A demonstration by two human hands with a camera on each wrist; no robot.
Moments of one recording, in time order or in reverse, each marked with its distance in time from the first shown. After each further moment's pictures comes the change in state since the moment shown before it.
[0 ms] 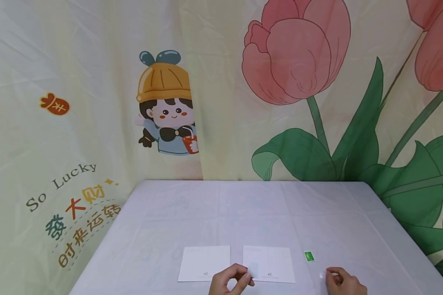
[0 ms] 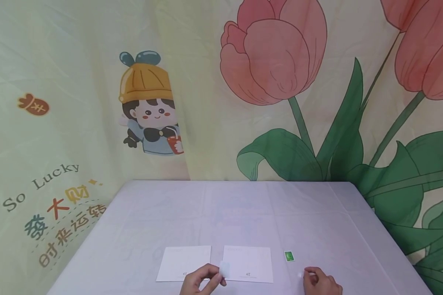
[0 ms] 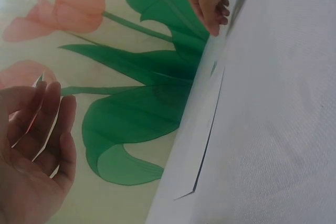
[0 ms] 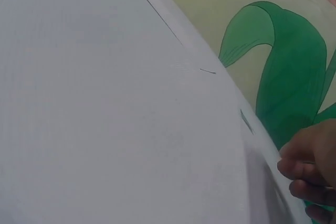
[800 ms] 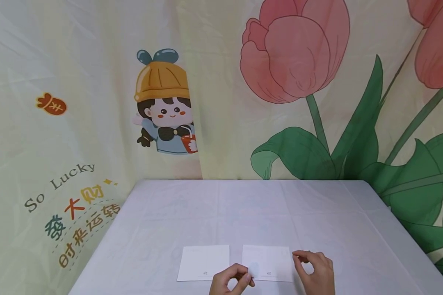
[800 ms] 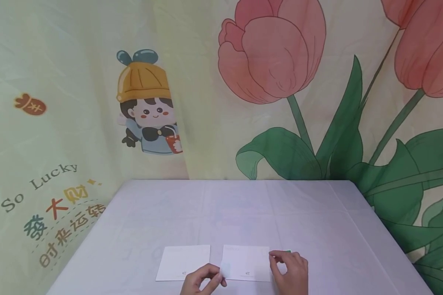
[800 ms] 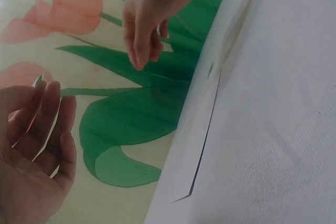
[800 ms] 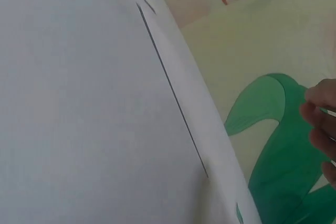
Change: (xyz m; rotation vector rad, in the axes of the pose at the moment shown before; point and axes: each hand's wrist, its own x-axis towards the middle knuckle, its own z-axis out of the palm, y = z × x) left_hand 0.001 0.003 0.003 0.000 -0.006 0.001; right_hand -0.029 -0.067 -0.007 0.362 0.290 -0.636
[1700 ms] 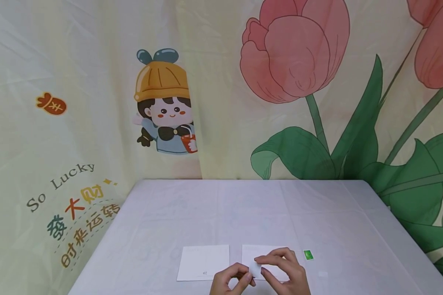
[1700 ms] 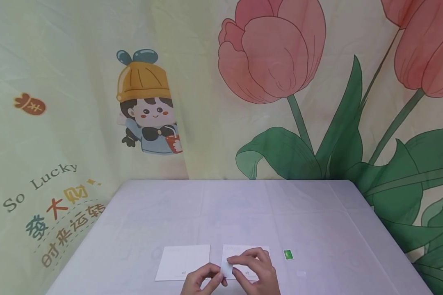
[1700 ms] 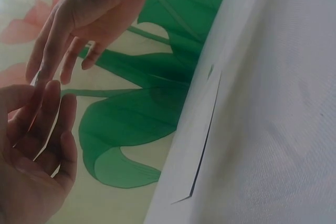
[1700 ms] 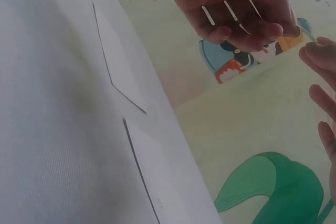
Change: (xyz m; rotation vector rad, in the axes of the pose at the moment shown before) left_hand 0.003 -0.003 0.001 -0.003 -0.014 0.045; right_hand 0.019 -0.099 -0.026 0.617 -0.134 -0.382
